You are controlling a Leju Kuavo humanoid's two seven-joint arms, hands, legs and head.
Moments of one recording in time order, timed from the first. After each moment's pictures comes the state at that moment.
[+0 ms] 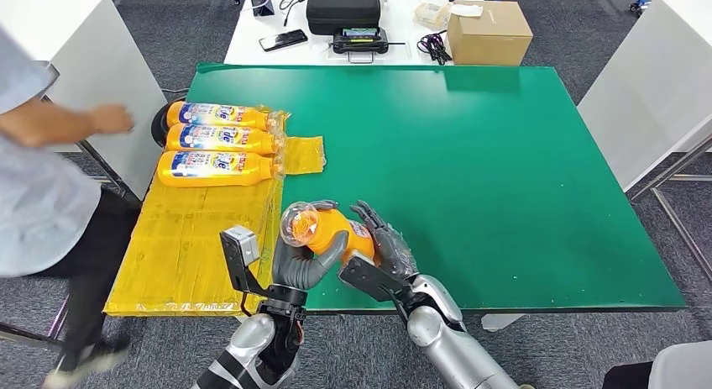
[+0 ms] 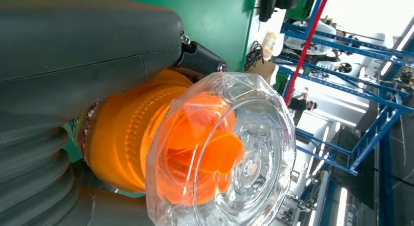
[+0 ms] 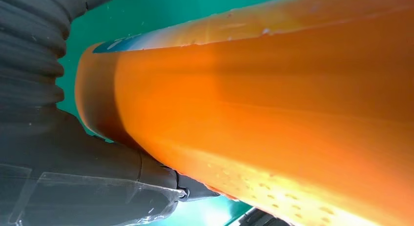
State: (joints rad) left arm -0.24 -0.25 -0.60 -1.18 0.45 0.35 -0.45; right arm -0.29 0.05 0.58 -1.03 0.46 -0.19 -0.37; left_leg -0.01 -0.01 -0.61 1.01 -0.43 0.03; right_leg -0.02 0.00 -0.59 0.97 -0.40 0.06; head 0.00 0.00
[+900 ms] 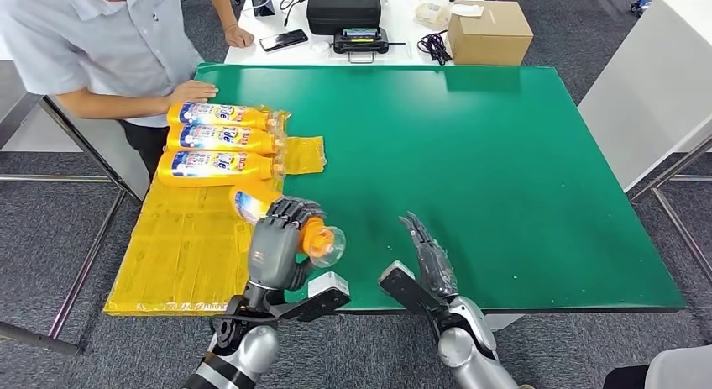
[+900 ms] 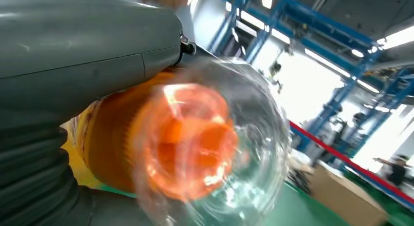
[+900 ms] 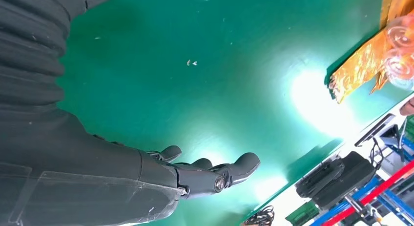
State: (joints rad) left arm -0.18 -0.26 -0.38 -1.21 -1.07 0.70 -0.23; right arm -0.13 0.02 0.37 -1.14 0.56 -0.24 -0.39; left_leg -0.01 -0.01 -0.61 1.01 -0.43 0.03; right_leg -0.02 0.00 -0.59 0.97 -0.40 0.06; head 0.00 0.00
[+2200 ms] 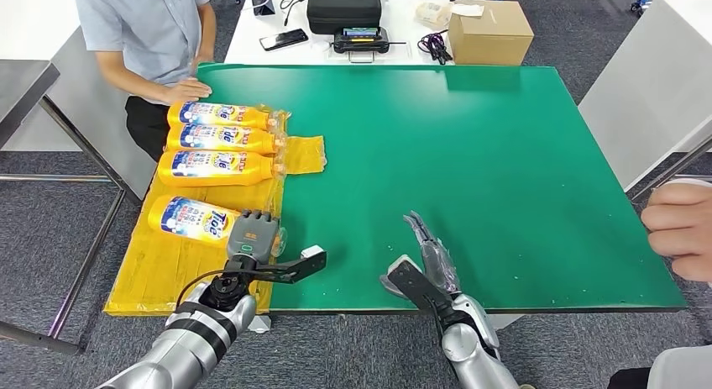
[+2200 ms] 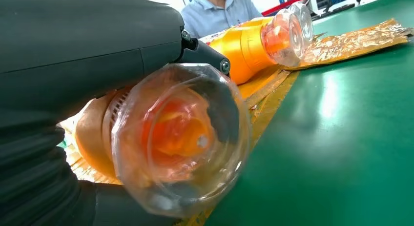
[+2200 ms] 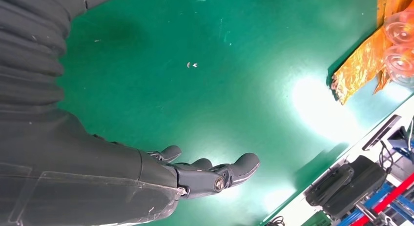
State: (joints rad) left arm -0.51 -0.19 -0.35 -0.62 -1.50 0.42 0.29; right arm -0.12 0.07 0.26 -1.15 0.55 -0.14 -0.41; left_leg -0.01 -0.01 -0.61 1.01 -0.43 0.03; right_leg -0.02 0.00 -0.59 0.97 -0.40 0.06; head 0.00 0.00
